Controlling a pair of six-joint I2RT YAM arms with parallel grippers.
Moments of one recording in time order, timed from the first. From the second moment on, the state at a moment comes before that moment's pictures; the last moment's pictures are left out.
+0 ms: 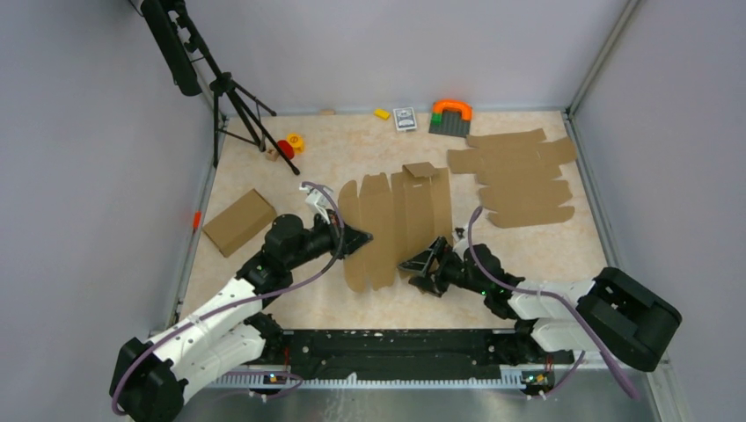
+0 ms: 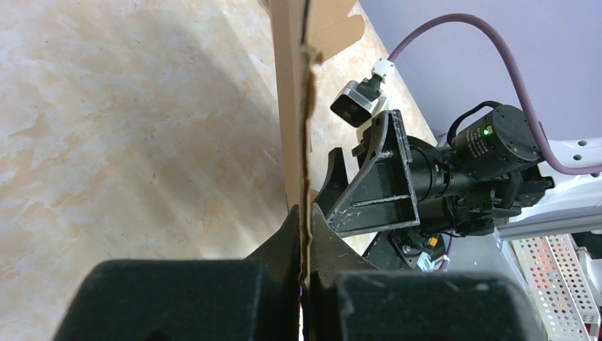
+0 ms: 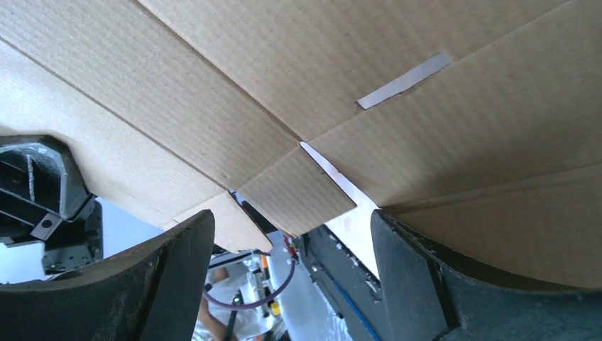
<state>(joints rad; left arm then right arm) -0.61 0.83 0.47 0.17 0.34 -0.65 0.81 1.19 0.15 0.66 -0.21 1.41</state>
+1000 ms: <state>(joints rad) -0.64 0.82 0.47 0.08 0.38 -0.48 0.82 1.05 0.21 0.56 -0.11 1.35</state>
